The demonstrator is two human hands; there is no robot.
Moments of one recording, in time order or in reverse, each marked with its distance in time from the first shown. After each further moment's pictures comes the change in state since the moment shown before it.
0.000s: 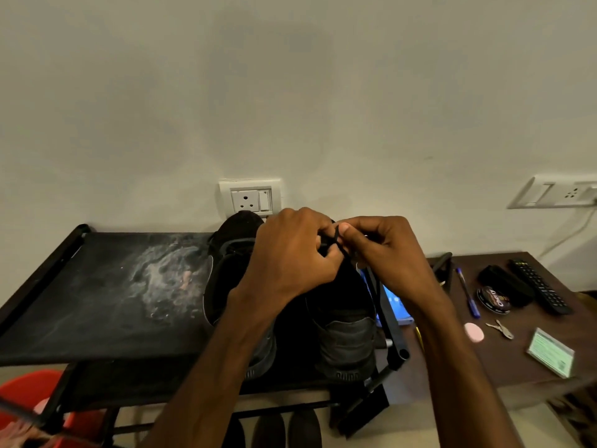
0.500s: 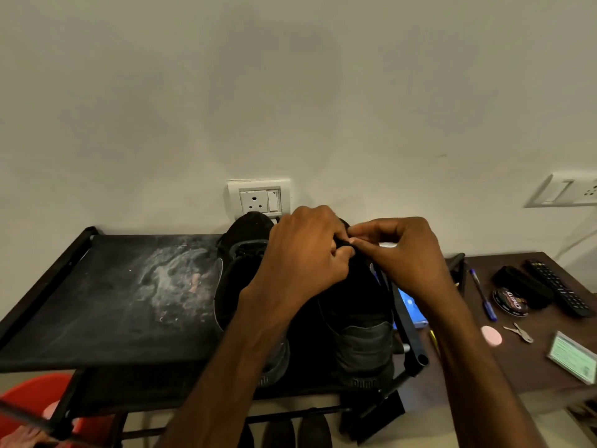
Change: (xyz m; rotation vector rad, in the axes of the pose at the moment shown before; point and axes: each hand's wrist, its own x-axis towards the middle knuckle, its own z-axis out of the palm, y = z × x) left_hand 0.003 0.000 -0.003 0.044 -0.124 -0.025; right_hand -0.002 -0.004 0.004 -0.131 0.126 0.133
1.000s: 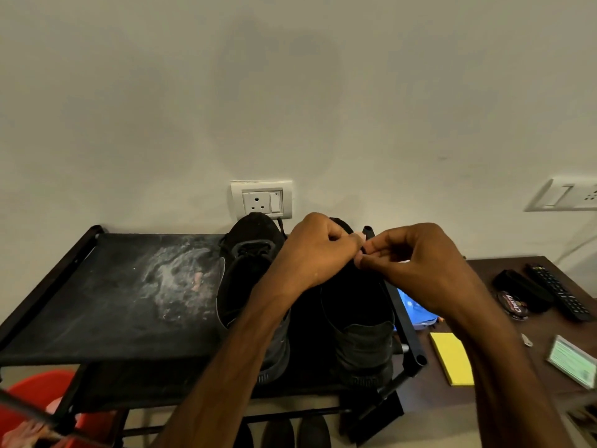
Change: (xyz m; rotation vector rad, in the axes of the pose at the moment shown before) left_hand 0.004 0.006 0.001 -0.526 -0.218 -0.331; right_hand -0.024 -0.027 -0.024 -0.115 -0.173 0.037
